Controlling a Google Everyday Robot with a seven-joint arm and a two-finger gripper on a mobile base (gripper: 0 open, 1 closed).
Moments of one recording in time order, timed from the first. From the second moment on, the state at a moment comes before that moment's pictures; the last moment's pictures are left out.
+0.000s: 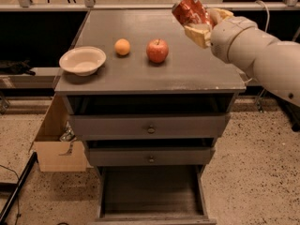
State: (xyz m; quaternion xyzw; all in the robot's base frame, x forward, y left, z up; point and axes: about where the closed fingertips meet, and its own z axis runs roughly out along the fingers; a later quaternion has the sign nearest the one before) arm 0.654 -0.134 1.004 -0.27 0.66 0.02 0.70
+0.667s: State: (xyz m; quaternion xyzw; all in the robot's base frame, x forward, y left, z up) arm 0.674 -0.142 0.971 -0.28 0.69 0.00 0.67
